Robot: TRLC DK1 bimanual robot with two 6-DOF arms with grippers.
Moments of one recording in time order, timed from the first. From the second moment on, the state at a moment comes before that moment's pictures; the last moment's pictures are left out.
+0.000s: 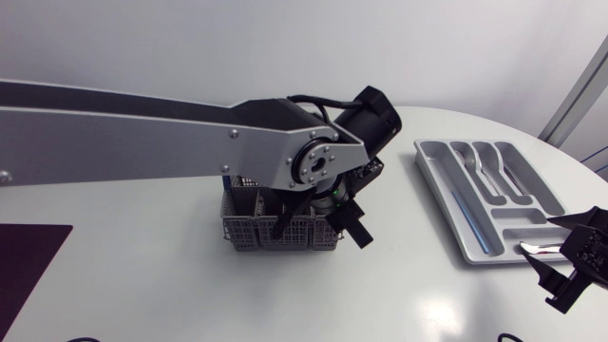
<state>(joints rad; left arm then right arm) -0.94 1.93 1.49 -0.62 -0.25 0.15 -0.81 1.00 0.39 -0.22 -0.64 -1.55</state>
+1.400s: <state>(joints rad) -0.89 1.99 1.61 -0.76 -0.15 0.13 -0.79 0.97 0.38 -0.23 -0.64 -1.55</state>
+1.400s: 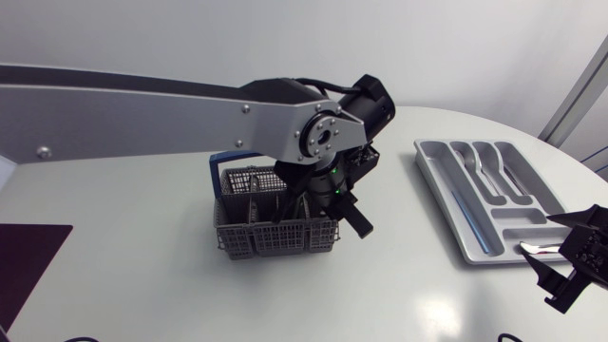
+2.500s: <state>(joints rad) -0.89 1.83 1.54 -0.79 -0.15 0.28 -0.61 0.85 0.40 -0.49 -0.63 -1.41</state>
